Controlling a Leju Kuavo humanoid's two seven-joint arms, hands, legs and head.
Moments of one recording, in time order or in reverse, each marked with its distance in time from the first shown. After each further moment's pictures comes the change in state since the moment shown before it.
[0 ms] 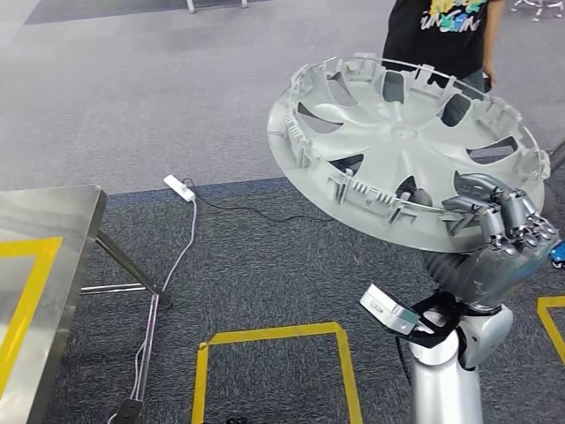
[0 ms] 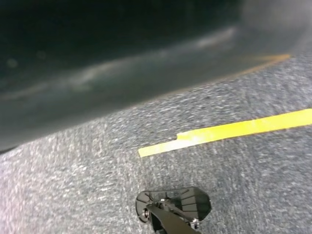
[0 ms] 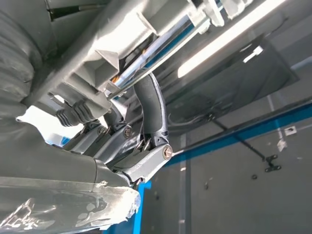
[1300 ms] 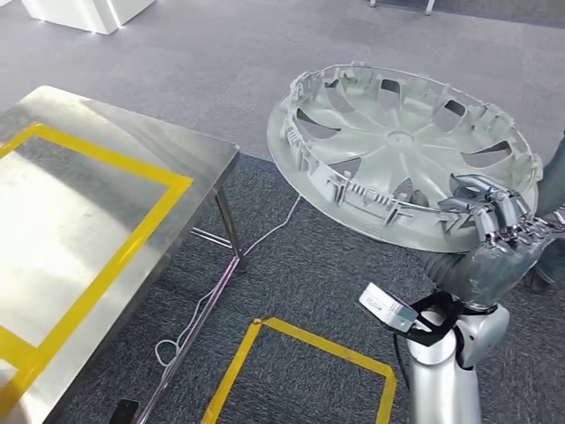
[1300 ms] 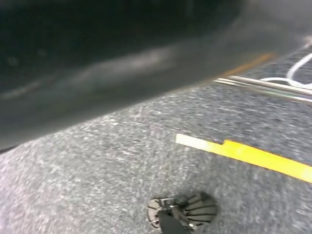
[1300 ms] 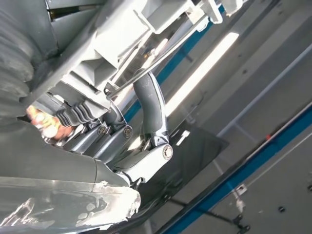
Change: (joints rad) left arm 0.000 0.011 0.000 0.000 -0.002 -0.007 0.020; right arm 0.001 0.000 -0.002 0.019 -0.006 0.000 0.000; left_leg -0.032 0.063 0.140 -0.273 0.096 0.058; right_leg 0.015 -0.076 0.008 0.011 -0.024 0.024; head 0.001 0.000
